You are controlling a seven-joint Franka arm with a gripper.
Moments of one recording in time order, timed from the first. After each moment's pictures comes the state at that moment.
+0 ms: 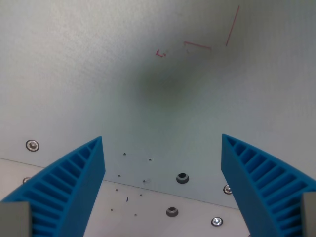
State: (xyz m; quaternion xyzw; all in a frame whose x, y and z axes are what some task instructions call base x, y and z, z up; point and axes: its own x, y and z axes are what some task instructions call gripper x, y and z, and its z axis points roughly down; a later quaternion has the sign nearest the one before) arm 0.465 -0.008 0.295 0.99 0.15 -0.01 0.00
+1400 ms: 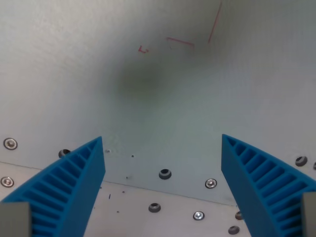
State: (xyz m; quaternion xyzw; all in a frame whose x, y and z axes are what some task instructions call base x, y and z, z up) arm 0.465 -0.011 0.295 0.99 0.15 -0.01 0.04
